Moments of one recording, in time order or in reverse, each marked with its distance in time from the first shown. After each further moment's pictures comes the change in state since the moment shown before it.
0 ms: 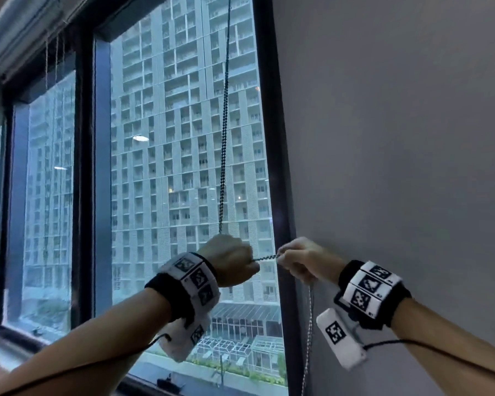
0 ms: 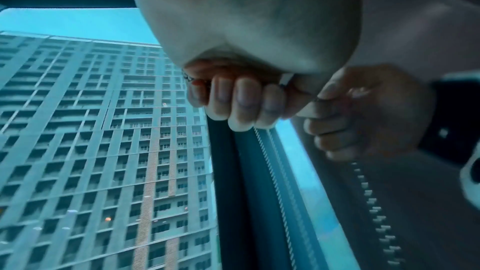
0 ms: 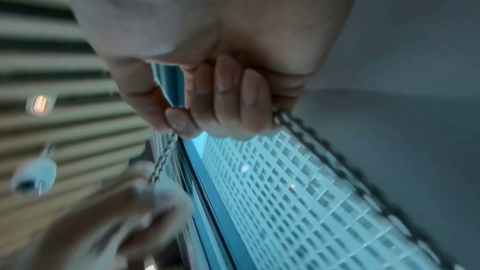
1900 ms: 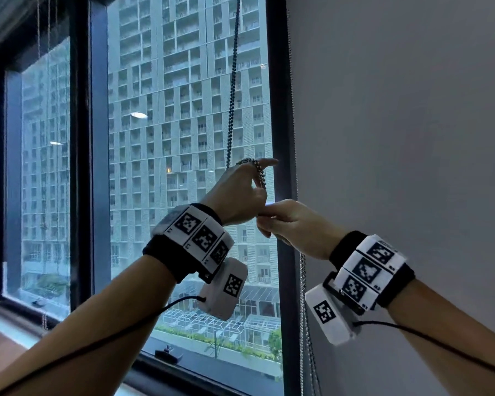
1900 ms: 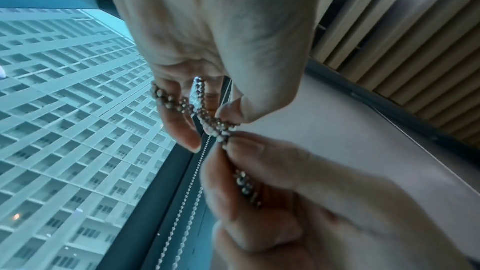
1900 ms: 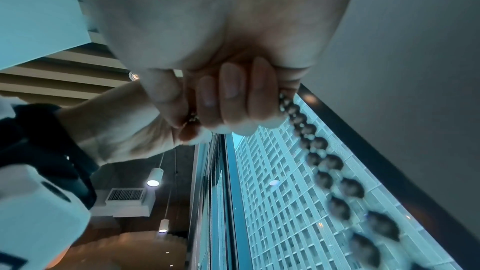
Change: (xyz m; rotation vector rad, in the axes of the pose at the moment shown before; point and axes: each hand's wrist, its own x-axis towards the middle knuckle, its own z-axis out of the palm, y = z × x) left_hand -0.006 0.005 -0.049 -0.621 0.467 -0.048; right_hand -0.007 -0.055 0.030 -0.466 0.081 -0.232
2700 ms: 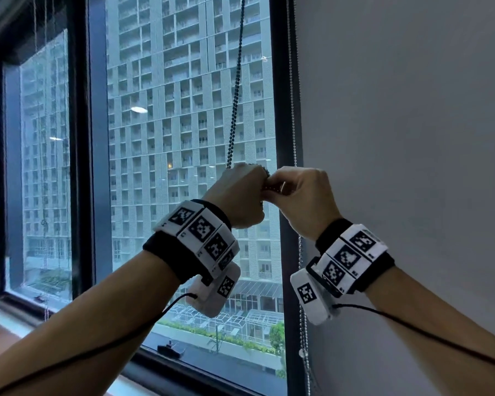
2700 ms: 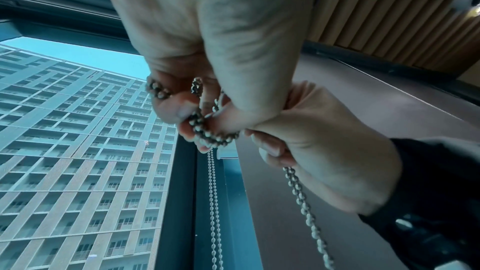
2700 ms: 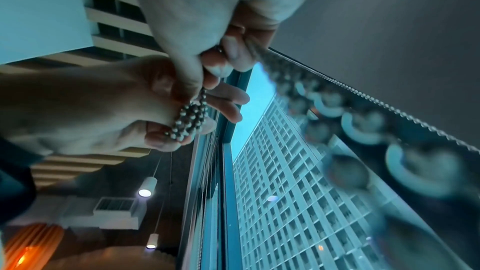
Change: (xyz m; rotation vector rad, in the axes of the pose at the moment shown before) left_hand -0.003 -0.007 0.006 0.348 -0.039 0.042; right_hand 0.022 0.002 0.006 -0.050 0.621 -0.141
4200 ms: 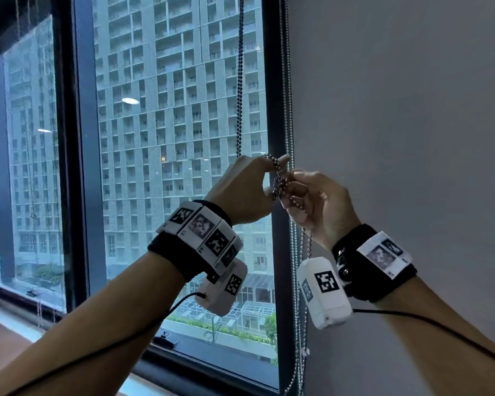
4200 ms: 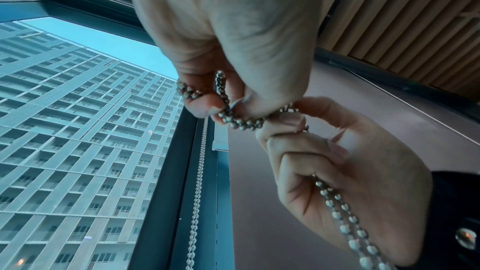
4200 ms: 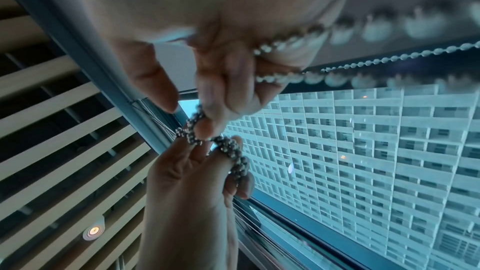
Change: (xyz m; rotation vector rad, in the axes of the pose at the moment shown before) left_hand 0.001 0.016 0.015 -0.290 0.151 0.132; right_hand -0.025 0.017 -0.028 1.037 -0.141 0.582
